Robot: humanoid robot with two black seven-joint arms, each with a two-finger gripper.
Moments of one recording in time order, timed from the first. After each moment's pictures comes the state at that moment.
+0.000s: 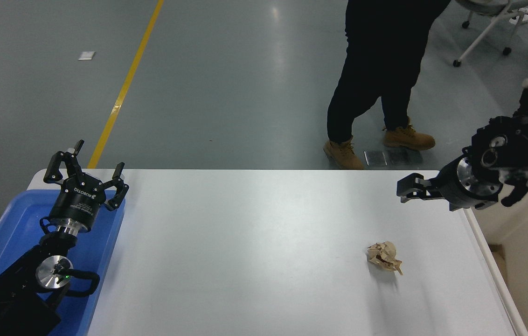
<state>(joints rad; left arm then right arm) -0.45 0.28 -1.07 -0.58 0.20 -0.61 -0.45 1.91 -0.49 -1.04 1.49 -0.15 0.30 -0.27</state>
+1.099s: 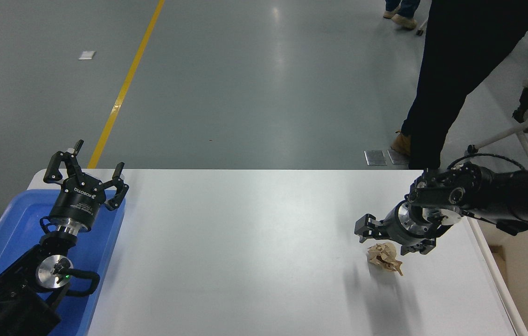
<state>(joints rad) -0.45 0.28 -1.07 -0.58 0.20 -0.61 -0.45 1.34 -0.23 -0.91 0.93 -0.08 0.33 -0.27</state>
